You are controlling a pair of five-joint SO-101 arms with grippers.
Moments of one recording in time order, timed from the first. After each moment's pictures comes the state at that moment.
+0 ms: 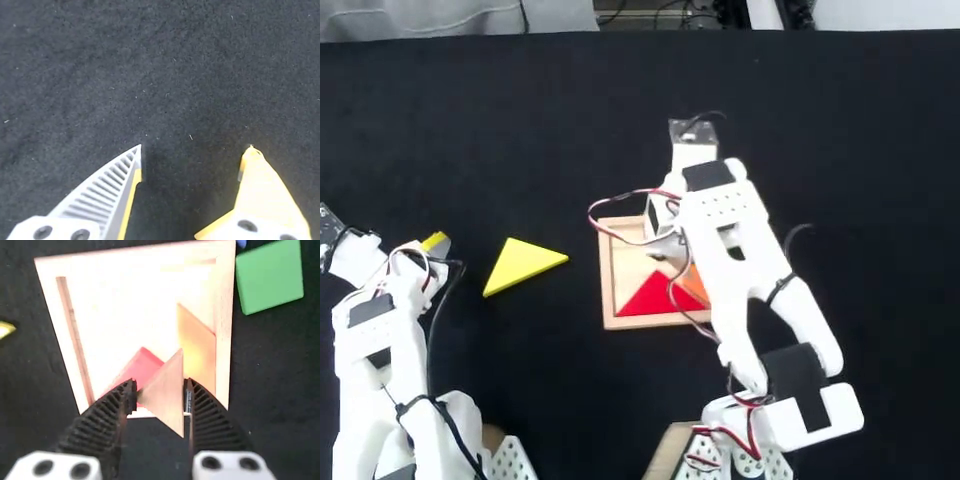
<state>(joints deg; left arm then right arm) -30.3 -38.1 70.2 30.9 23.7 -15.4 -3.4 20.1 78.6 -18.7</state>
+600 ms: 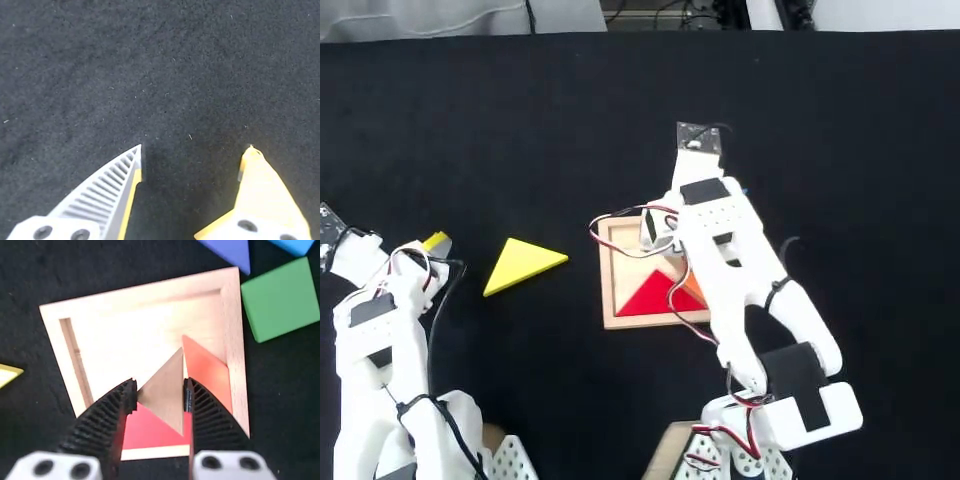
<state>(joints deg) -30.2 -38.1 70.2 30.9 23.7 -15.4 -3.5 28.4 63.5 -23.8</state>
